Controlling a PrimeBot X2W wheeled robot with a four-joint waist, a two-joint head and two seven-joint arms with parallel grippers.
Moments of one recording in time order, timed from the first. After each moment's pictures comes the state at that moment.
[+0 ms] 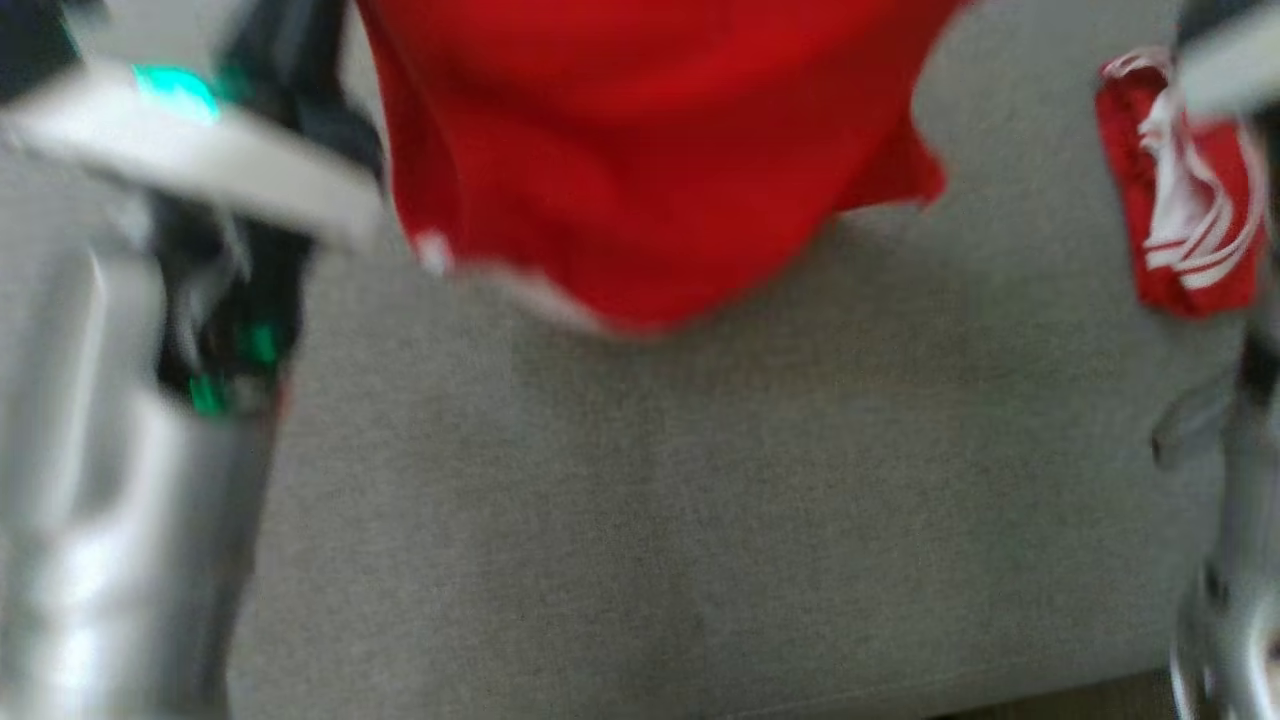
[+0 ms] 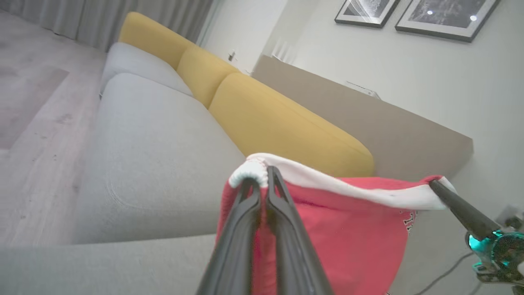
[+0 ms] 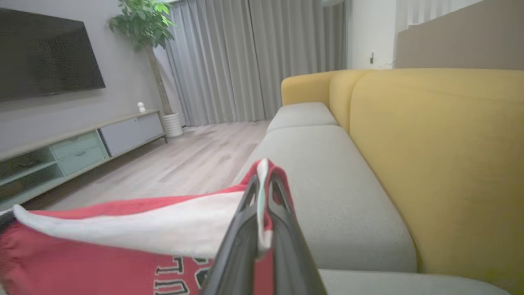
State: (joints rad) left arm -0.66 0.21 -0.25 -0.15 -0.84 -0.01 0.34; right arm -0.74 -0.17 0.00 -0.13 0.42 0.13 0.48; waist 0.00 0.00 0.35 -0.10
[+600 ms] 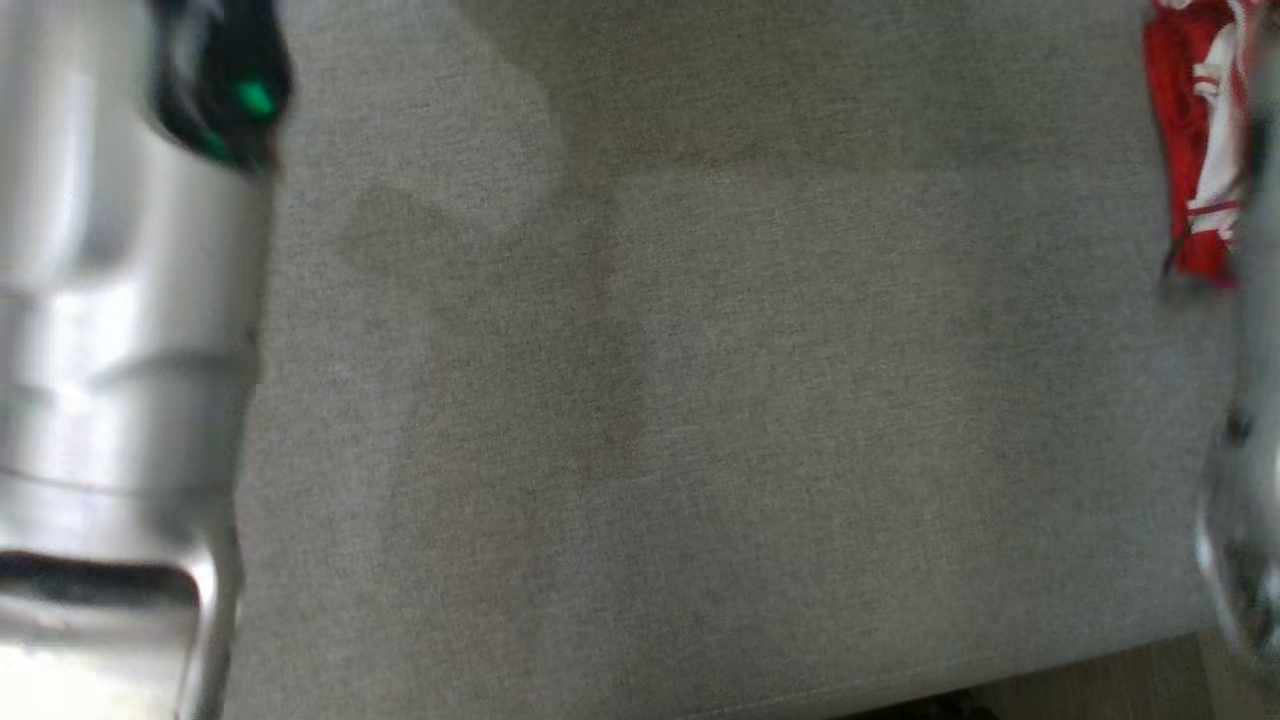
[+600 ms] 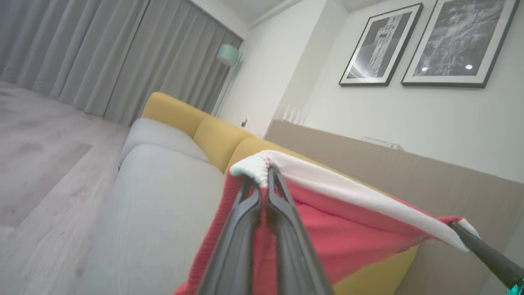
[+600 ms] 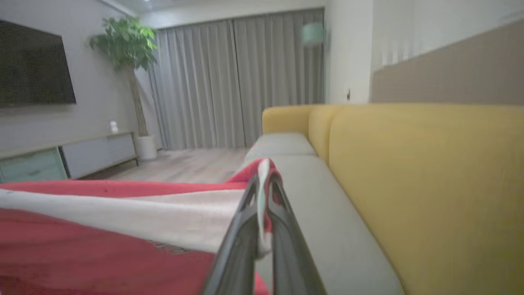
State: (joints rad) left arm -1.10 0.14 -0.24 0.35 -0.70 -0.12 -0.08; right arm -1.17 -0.16 0.07 0.42 0.30 0.13 0.03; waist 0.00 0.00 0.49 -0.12
